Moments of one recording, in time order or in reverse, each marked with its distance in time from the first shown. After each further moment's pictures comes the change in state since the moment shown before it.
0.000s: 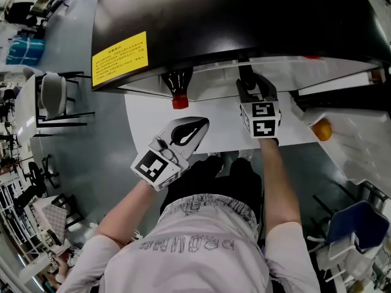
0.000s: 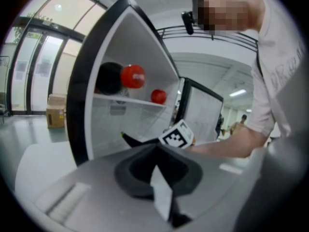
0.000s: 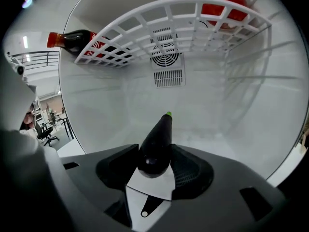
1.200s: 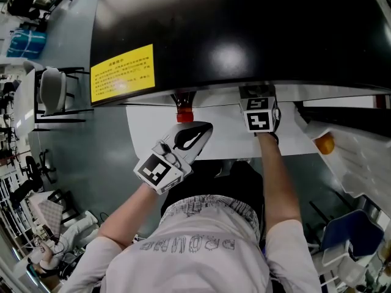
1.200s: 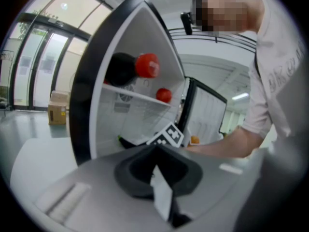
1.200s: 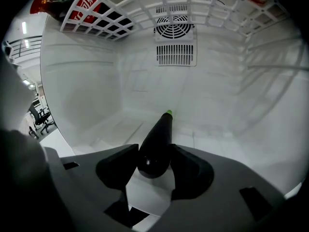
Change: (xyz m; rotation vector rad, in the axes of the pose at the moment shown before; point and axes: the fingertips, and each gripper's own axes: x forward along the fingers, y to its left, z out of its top) left arm 0.010 0.015 -0.009 -0.042 -0.017 0.013; right arm 0.049 -0.010 -0.018 -0.096 0.143 -0.033
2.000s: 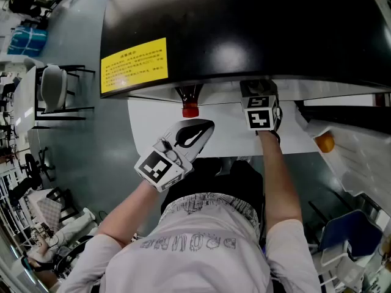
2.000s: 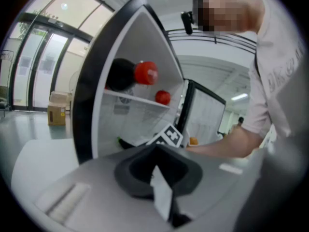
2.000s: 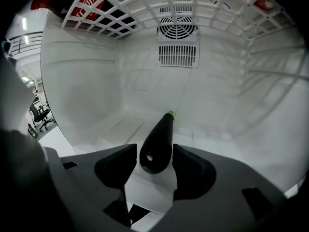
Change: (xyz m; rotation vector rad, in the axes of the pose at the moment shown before) left arm -0.006 -0.003 0.006 0.003 -0.010 -0.006; right arm -0.004 0.001 0.002 -0.027 0.019 -0.018
